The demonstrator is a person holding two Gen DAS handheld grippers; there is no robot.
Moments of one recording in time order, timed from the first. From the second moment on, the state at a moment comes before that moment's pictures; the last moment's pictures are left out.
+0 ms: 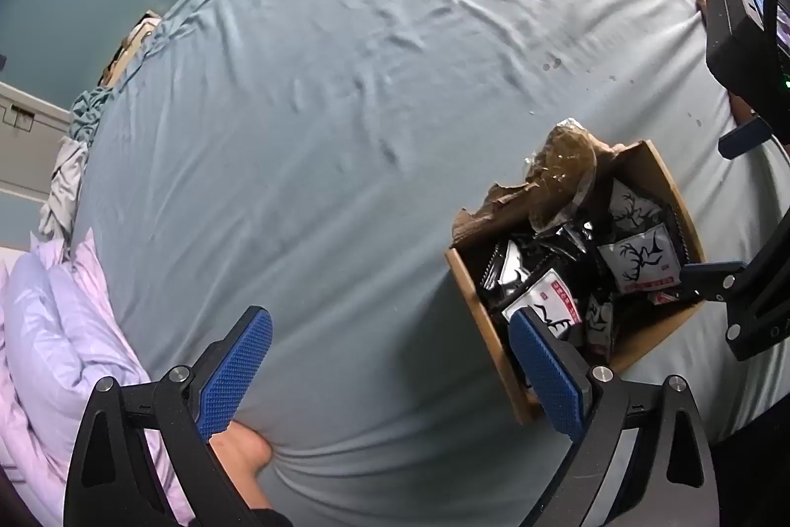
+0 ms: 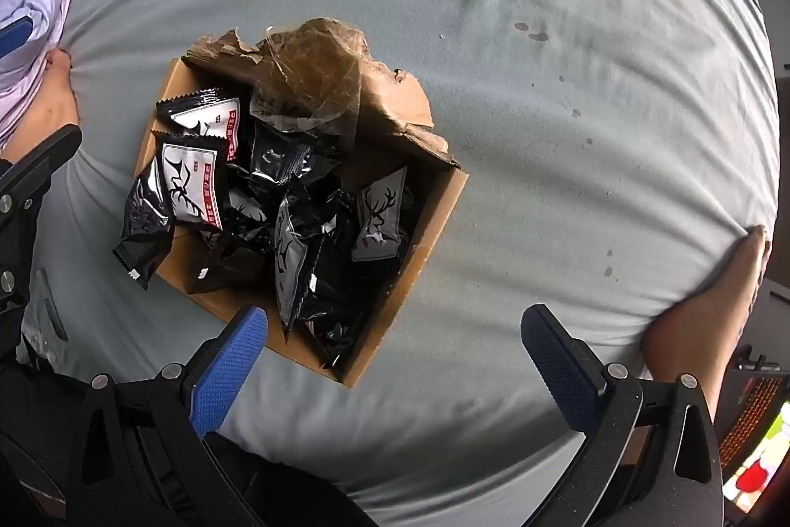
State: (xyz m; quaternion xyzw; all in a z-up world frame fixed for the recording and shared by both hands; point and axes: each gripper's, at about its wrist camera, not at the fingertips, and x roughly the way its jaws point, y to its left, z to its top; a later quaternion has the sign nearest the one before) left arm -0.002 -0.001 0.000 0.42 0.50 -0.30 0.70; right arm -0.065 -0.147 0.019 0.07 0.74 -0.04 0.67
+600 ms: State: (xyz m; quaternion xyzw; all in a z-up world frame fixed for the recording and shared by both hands) left arm 0.037 0.009 -0.003 0.35 0.50 -0.31 0.73; right arm -0.062 -0.198 0.052 0.13 0.59 -0.11 0.79
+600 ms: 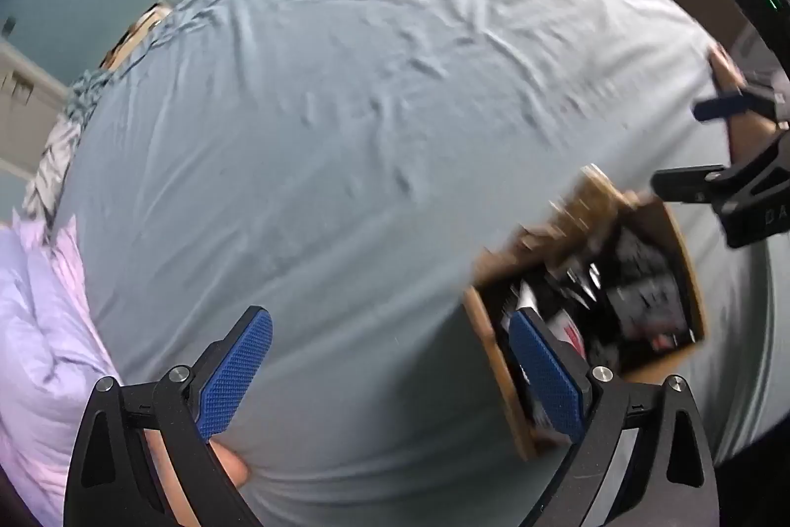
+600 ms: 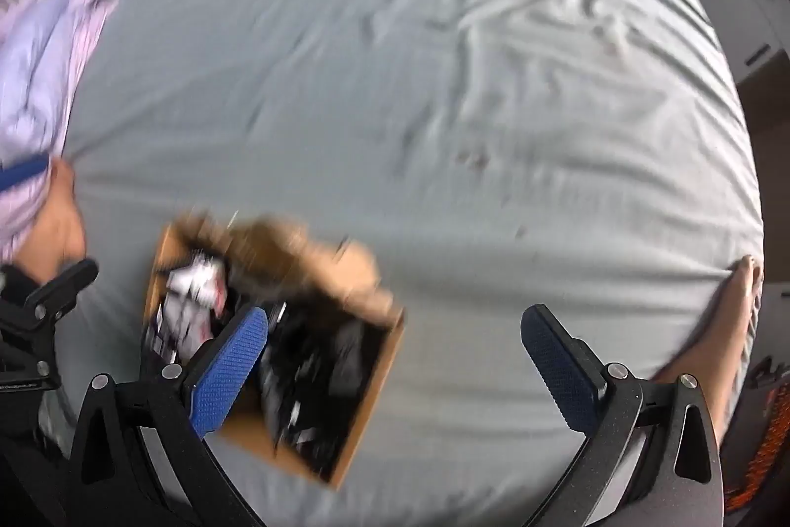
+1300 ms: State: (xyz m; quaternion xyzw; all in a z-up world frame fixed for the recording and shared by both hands) left arm 0.140 0.029 -0.140 0.26 0.41 -0.32 0.81; right arm -0.088 -0.249 -0.063 0.06 0.46 -0.20 0.86
